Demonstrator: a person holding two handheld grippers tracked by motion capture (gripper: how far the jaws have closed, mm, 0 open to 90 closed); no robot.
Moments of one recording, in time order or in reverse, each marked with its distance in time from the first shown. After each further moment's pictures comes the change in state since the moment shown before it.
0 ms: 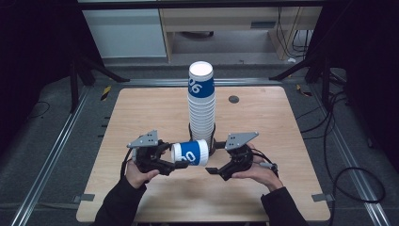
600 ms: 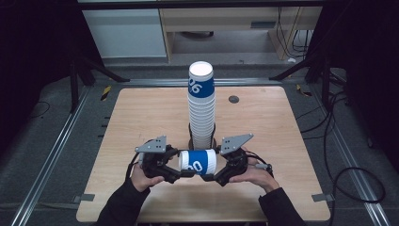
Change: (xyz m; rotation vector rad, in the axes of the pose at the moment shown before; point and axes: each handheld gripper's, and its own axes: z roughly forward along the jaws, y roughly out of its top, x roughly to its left) left arm -0.012 -0.002 0.016 0.042 -0.115 0.049; right arm 0.011 0.004 0.011 -0.032 0.144 -0.009
